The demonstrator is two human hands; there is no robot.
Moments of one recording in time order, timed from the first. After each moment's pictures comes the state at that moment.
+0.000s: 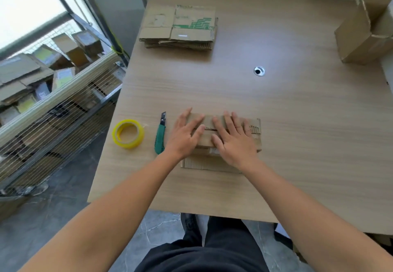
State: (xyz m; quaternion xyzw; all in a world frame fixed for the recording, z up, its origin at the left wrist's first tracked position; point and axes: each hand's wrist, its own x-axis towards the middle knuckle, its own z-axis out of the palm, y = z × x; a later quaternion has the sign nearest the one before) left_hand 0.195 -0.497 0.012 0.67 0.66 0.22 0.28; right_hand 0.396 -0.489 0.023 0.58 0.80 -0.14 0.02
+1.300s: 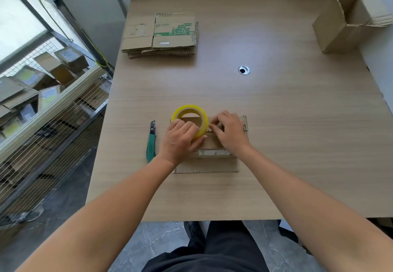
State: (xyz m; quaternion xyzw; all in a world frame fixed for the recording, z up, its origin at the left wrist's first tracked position) left_hand 0.210 -0.480 0.007 0.83 0.49 0.27 -0.07; right_hand 0.409 -0.458 0.037 0.60 0.72 -0.28 -0.24
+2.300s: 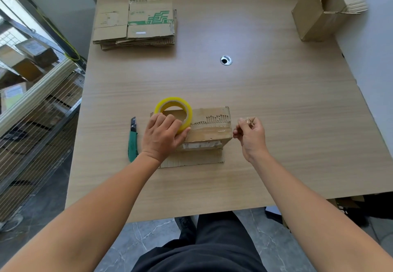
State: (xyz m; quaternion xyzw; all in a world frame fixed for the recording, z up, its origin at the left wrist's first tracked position) left_hand 0.216 -0.473 -0.001 0.81 0.50 0.27 -0.15; right_hand 0.493 -0.485 0.002 0.63 0.23 -0.53 -0.52
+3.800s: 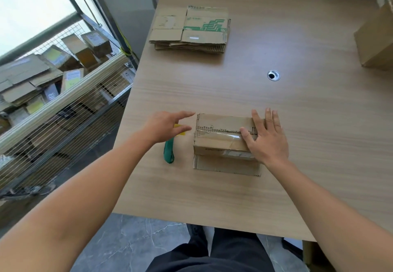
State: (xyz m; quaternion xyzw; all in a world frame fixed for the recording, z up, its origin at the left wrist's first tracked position) left_hand 0.095 -0.437 0.038 0.76 0.61 0.03 0.22; right_hand 0.435 -0.445 0.017 0.69 0.71 -0.14 0.02
